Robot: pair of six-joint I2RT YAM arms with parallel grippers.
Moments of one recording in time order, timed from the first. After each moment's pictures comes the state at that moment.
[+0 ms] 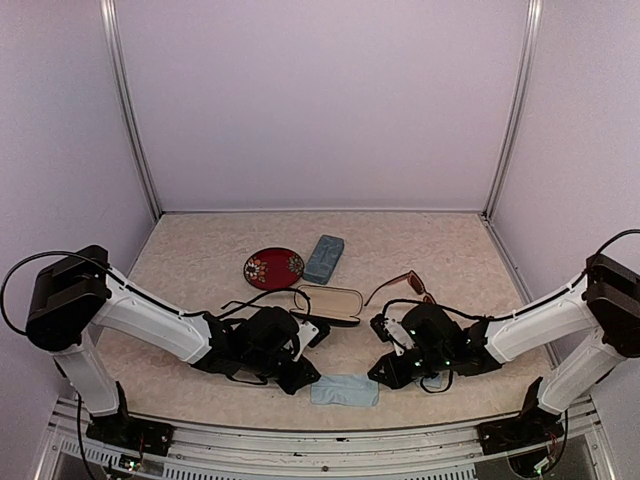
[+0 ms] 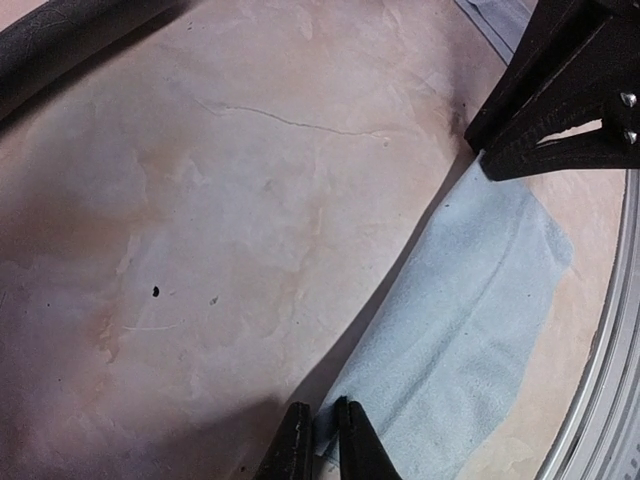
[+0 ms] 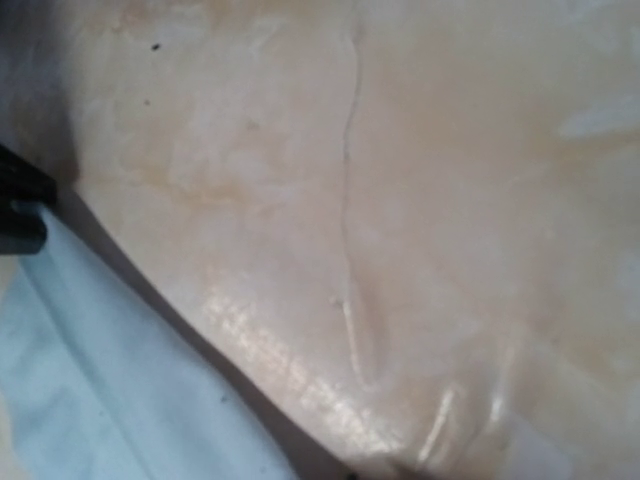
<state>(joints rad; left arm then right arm) -1.12 1.75 0.76 0.15 0.09 -0.33 1.00 1.50 0.49 0.19 -0.16 0.53</state>
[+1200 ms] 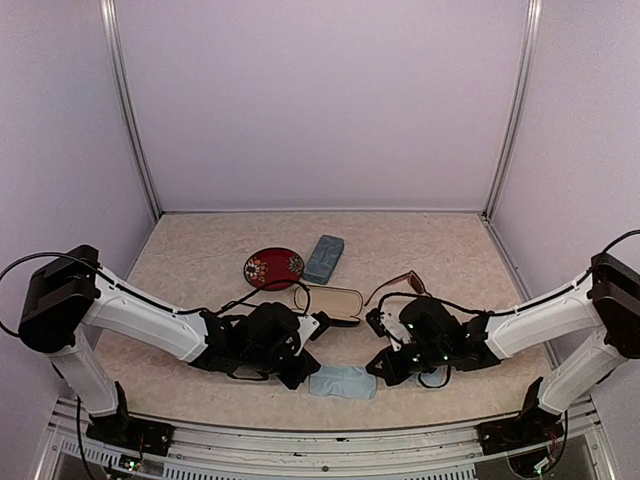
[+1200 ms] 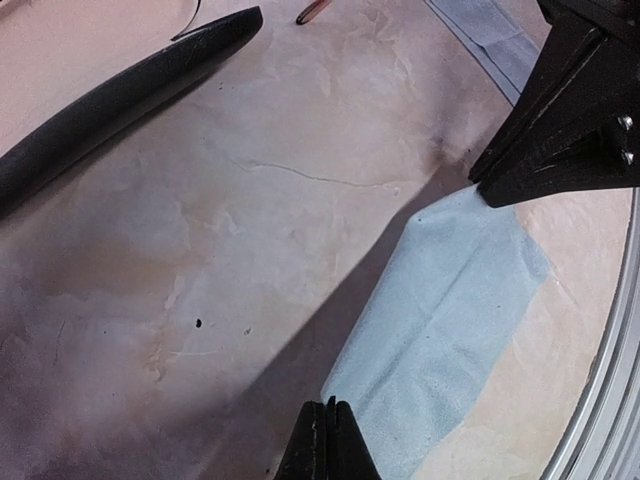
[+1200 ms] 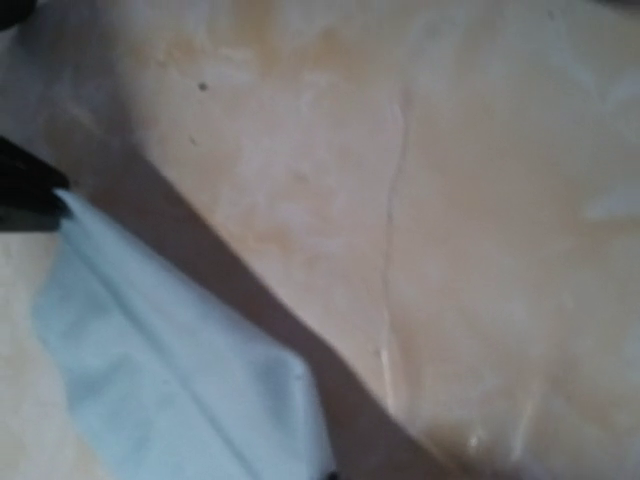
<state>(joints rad) -1.13 1.71 0.78 0.12 0.00 -0.31 0.99 1.49 0.53 0.15 -0.15 0.47</state>
